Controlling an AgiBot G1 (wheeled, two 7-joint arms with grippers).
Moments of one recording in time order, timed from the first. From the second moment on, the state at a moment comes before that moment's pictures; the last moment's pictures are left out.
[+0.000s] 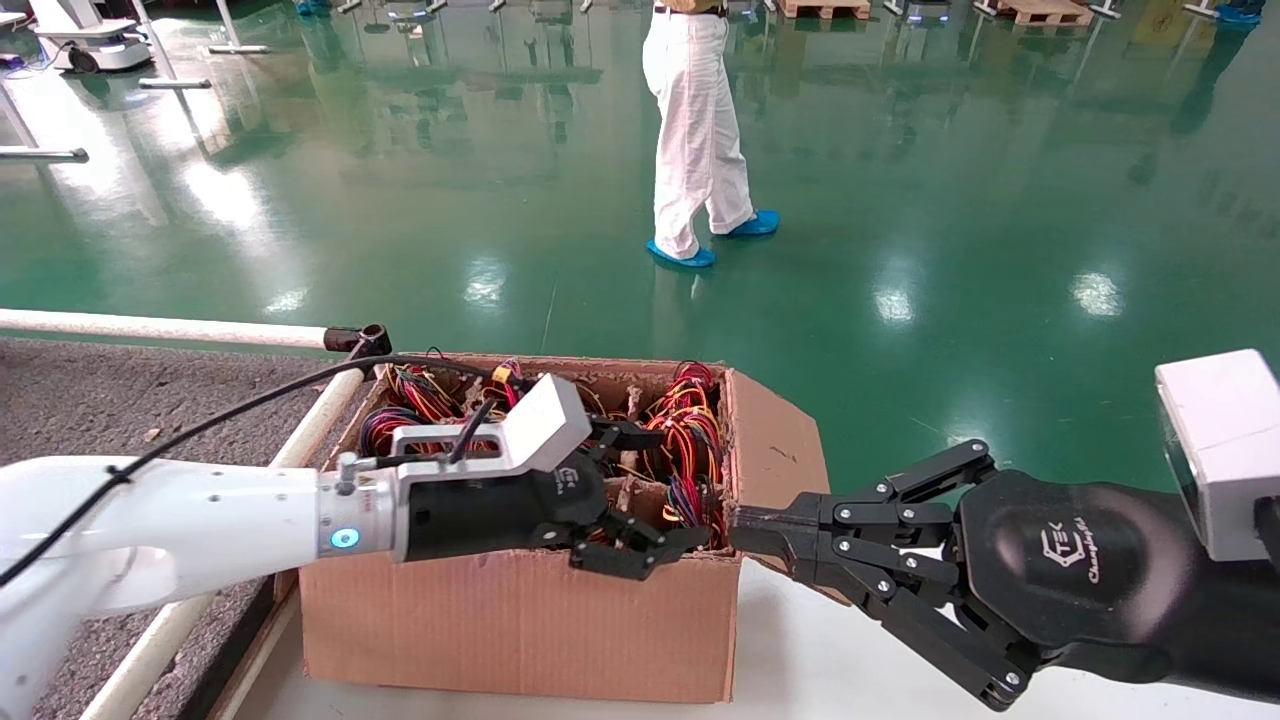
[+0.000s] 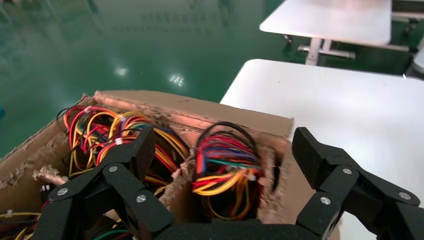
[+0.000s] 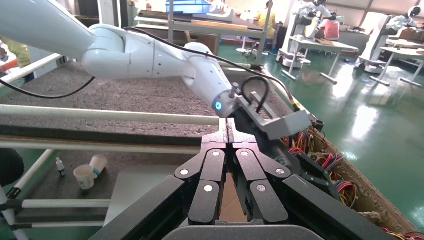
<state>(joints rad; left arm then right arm) -1.35 1.20 0.51 -0.58 1.20 1.26 0.12 1.09 -0.57 -0.37 1.25 -0.66 -1.45 0.13</state>
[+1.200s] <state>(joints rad) -1.38 1.31 0.49 -0.27 1.17 1.21 0.20 1.09 -0.57 -0.37 1.25 -0.66 -1.45 0.13</state>
